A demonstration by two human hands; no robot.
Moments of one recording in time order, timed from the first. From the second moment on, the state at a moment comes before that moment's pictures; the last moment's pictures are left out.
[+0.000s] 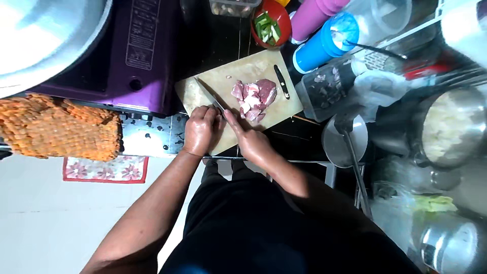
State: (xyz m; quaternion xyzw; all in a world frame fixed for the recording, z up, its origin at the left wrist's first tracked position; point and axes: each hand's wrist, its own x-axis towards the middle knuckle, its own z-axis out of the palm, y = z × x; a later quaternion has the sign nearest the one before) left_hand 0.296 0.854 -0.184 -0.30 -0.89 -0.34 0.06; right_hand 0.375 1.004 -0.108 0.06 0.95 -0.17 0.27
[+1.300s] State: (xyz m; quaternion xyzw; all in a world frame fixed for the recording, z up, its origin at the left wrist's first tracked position) left_hand 0.276 0.854 -0.178 -0.37 -0.87 -0.34 0.01; right_hand 0.423 0.987 -0.075 0.14 0.92 -0.13 0.34
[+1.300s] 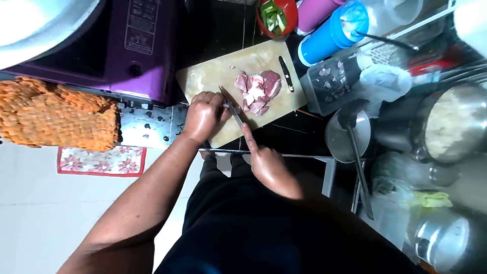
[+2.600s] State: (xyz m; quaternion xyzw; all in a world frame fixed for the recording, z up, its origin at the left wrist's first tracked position) left_hand 0.194 0.937 -0.114 -0.41 -0.81 -0.23 -0.33; right_hand 0.424 1.013 -0.094 0.13 0.91 -0.27 0.30
